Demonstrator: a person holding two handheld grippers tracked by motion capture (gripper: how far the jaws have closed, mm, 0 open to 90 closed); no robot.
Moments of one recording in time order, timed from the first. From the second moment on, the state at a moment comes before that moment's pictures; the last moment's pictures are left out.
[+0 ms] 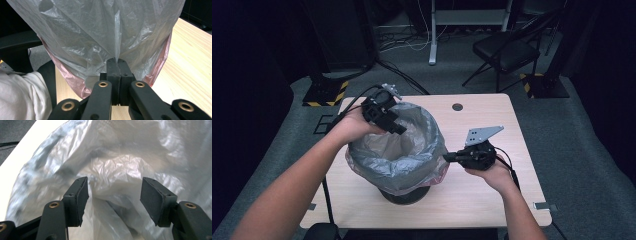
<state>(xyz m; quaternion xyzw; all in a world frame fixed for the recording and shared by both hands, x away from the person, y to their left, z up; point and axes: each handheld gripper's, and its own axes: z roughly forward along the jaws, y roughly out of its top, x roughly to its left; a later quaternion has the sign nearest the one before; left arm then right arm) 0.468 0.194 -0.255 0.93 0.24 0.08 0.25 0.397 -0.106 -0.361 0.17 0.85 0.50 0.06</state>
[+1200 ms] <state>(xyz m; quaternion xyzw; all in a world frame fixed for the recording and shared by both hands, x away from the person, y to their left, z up) 0.412 0.338 -0.229 0.87 0.32 0.16 0.35 0.397 -0.132 -0.350 0.24 0.82 0.51 0.08</state>
